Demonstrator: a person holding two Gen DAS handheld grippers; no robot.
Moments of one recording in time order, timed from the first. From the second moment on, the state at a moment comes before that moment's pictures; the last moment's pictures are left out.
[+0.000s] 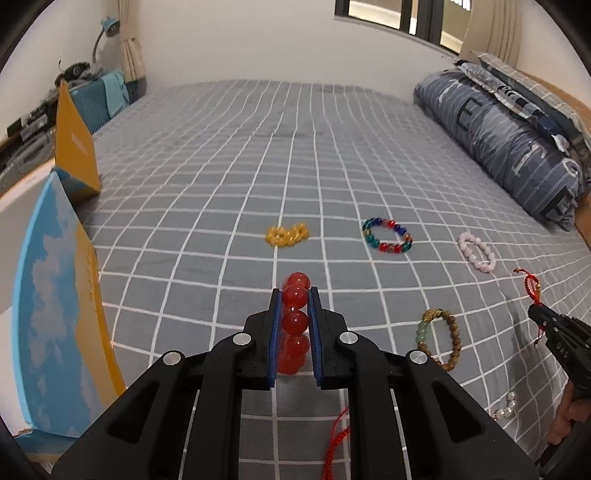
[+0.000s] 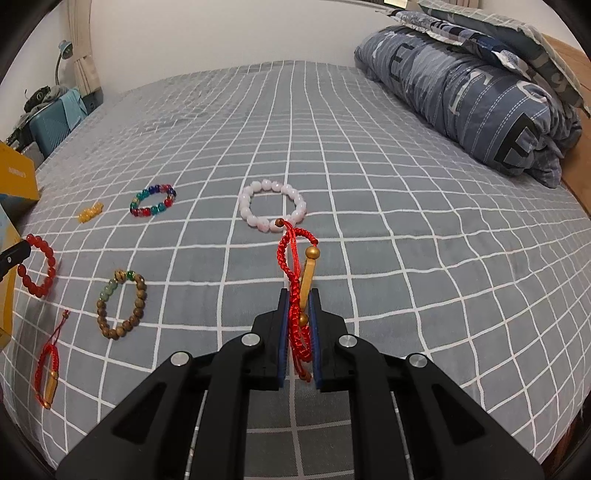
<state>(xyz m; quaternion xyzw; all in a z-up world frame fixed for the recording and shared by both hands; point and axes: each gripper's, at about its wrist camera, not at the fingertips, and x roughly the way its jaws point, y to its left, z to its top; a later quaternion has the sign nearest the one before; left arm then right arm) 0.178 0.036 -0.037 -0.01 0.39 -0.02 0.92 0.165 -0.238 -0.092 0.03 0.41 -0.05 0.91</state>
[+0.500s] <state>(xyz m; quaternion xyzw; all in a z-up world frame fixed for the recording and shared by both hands) 0.160 0.027 -0.008 -0.02 0.31 -0.04 0.95 0.158 -0.234 -0.072 0.03 0.37 -0.07 0.93</state>
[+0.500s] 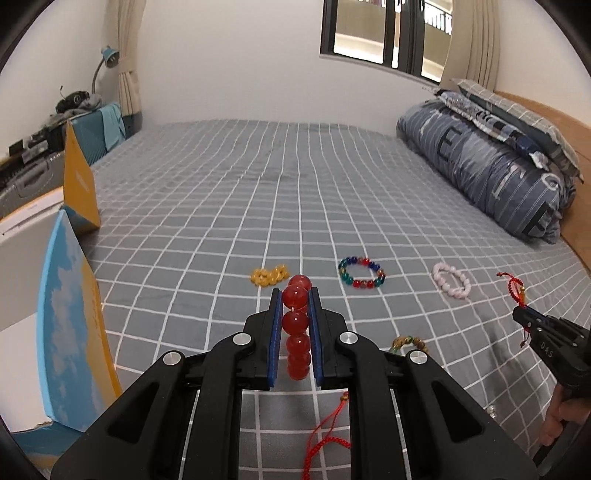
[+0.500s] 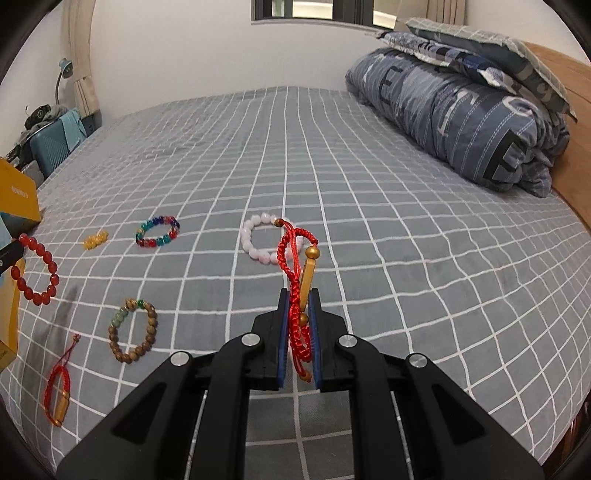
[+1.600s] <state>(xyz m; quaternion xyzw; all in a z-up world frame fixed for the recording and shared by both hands) 0.138 0.112 0.076 -0.05 0.31 0.00 0.95 0.178 -0.122 0.003 0.00 0.36 0.00 0.93</state>
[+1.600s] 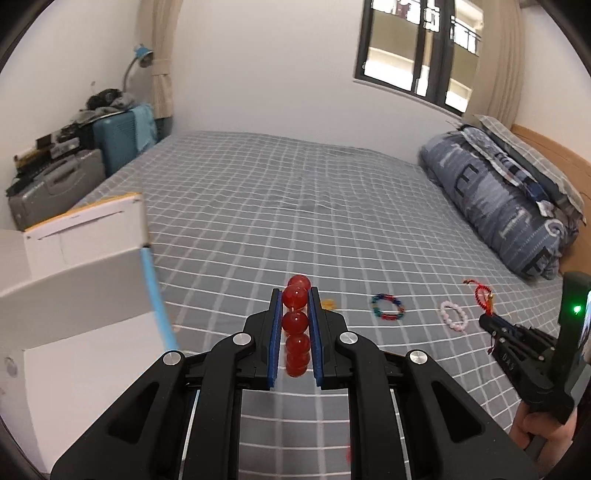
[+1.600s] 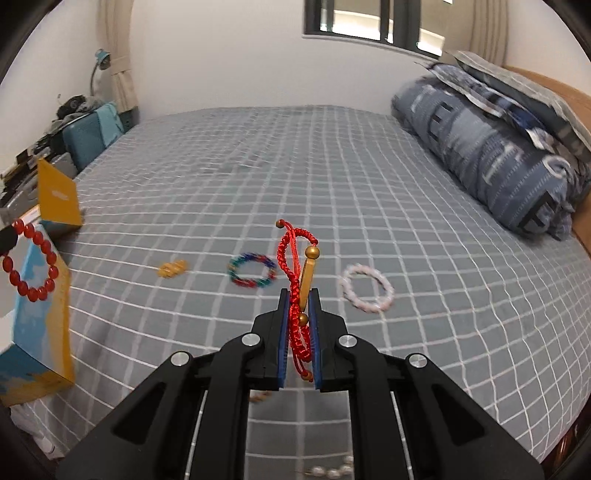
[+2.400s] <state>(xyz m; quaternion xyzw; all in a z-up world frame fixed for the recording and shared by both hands) 0.048 0.319 0.099 -0.10 0.34 0.18 0.92 0.155 0.166 0.059 -0.10 0.34 0.23 0.91</state>
